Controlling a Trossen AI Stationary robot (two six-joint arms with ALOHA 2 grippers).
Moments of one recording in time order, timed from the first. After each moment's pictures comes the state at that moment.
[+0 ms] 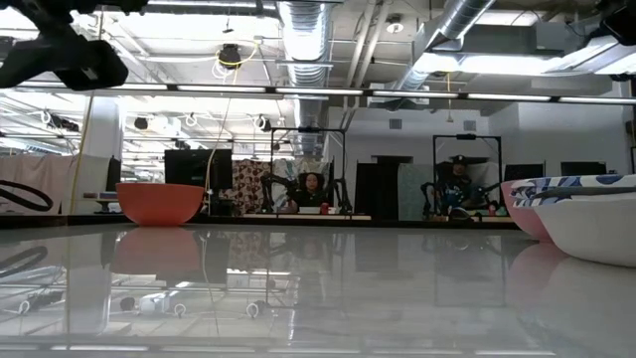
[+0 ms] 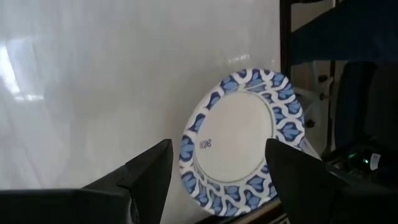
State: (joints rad) left arm -0.30 1.23 0.97 -0.92 0.47 -0.32; right arm 0.87 1.16 0.90 -1.01 0.42 2.14
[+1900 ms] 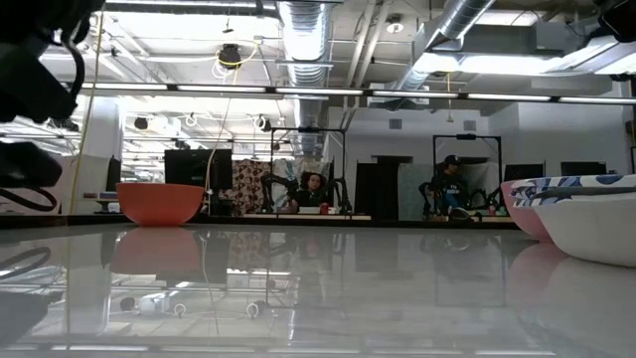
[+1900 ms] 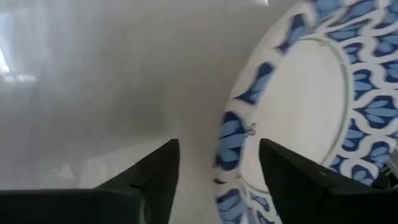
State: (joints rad) left arm -0.46 1.24 0.54 -0.48 0.45 -0.47; right arm 0.87 1.16 0.90 -0.98 0.42 2.09
